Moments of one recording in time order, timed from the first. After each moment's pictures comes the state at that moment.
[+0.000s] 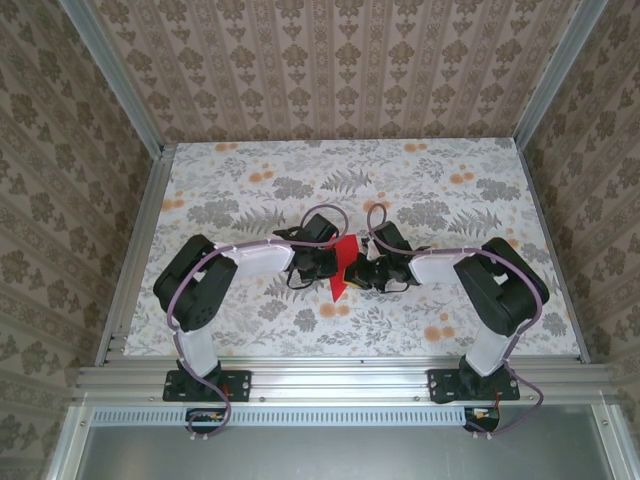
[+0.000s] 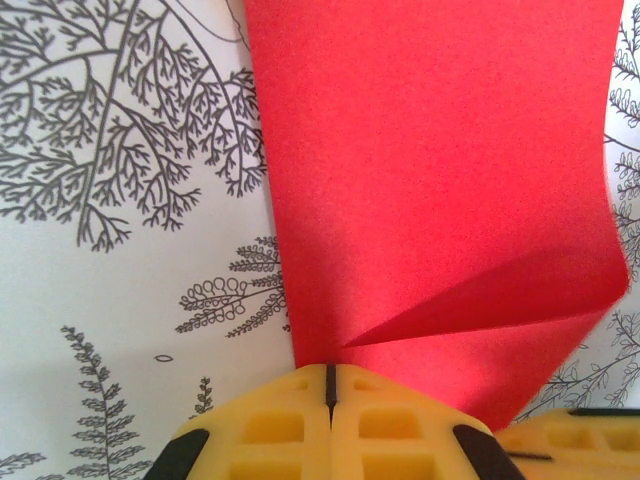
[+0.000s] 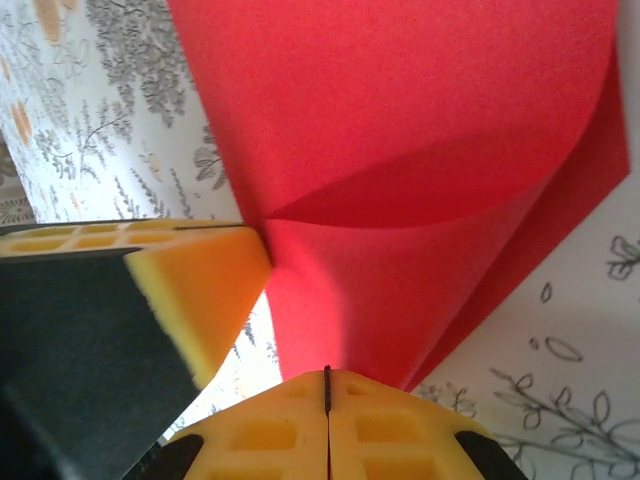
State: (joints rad) left arm -0.80 1.84 1.07 -0.37 0.13 -0.86; right arm 0.53 1.74 0.76 0.04 -0.53 0.91
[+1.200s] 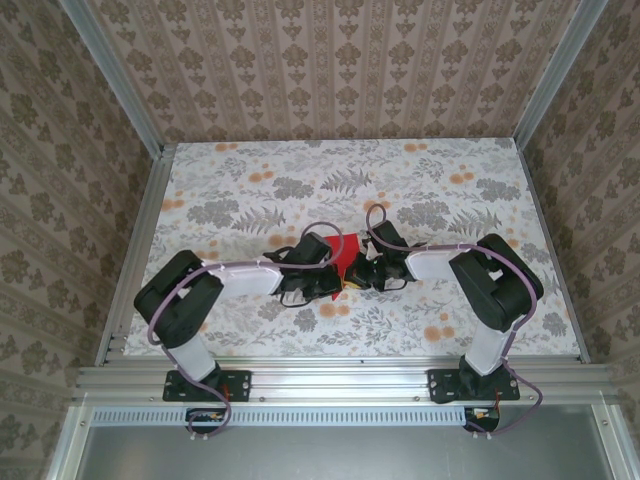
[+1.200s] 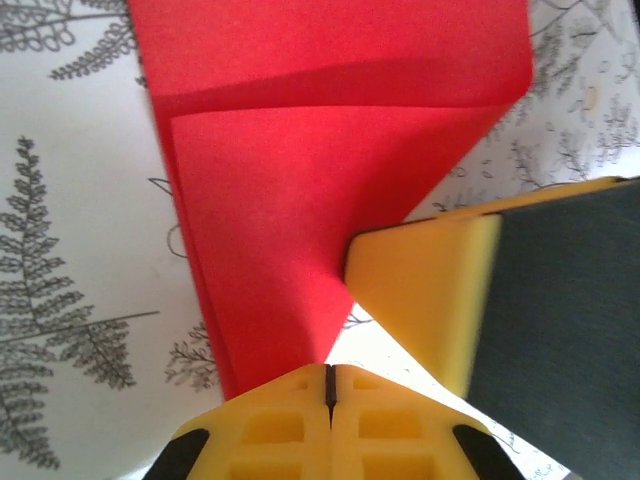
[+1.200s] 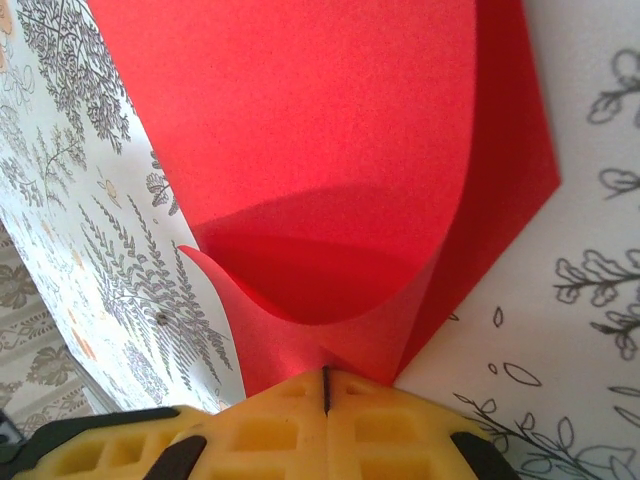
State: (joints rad) left arm -0.86 1.70 0.83 -0.12 0.29 -0.96; right arm 0.53 1.78 0.80 -0.03 -0.50 0.96
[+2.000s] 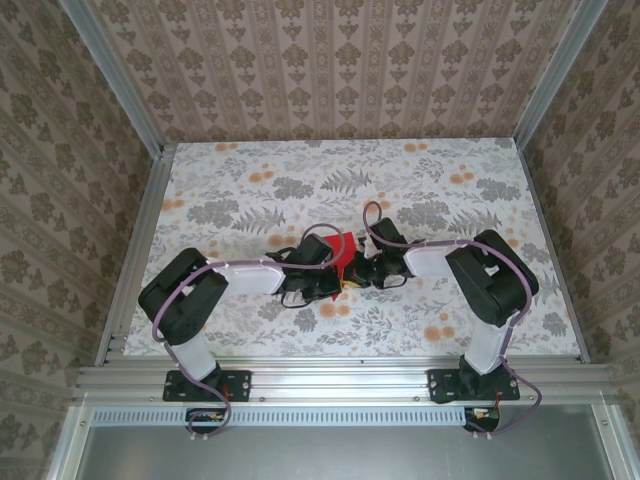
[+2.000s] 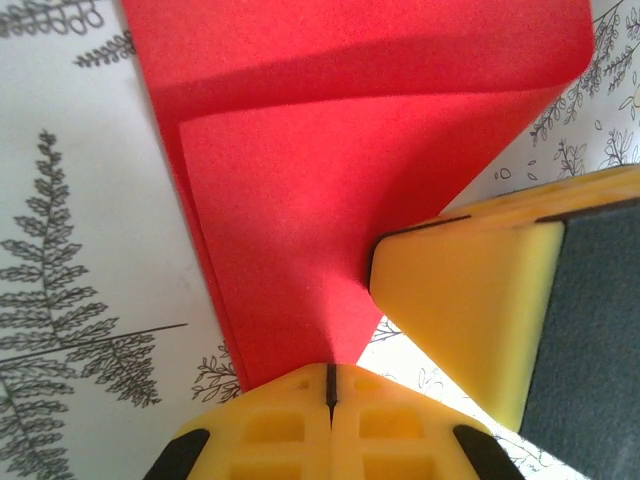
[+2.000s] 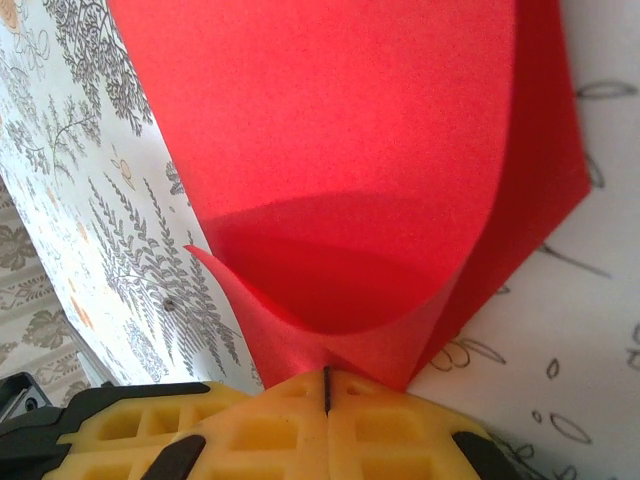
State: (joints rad) left arm -0.86 1.72 0.84 -0.14 0.28 -0.95; right arm 0.50 1.82 0.84 -0.05 -0.58 0.85
